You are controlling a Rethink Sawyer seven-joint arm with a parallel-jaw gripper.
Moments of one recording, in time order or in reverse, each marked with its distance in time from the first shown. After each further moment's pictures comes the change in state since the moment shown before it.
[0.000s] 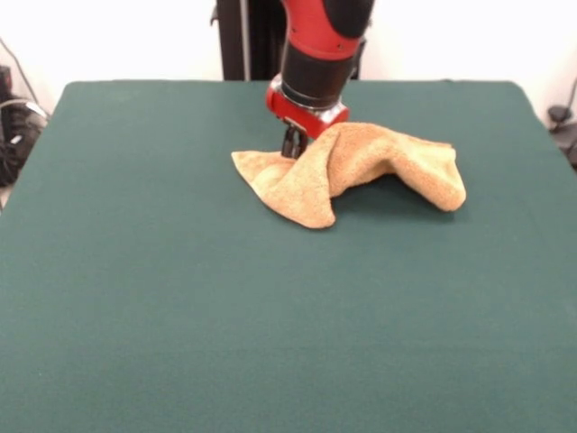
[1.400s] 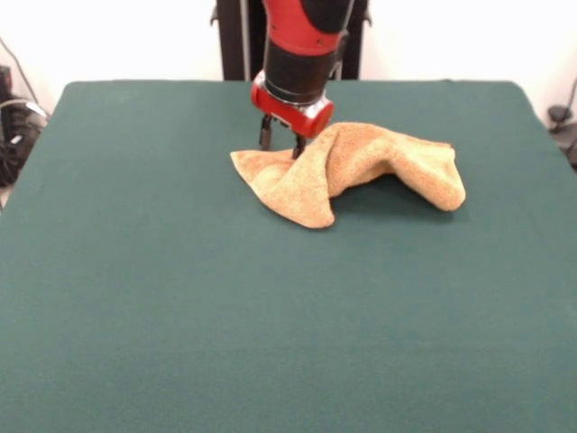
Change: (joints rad) arm -0.083 -0.023 0.050 0.005 -0.071 0.026 0.000
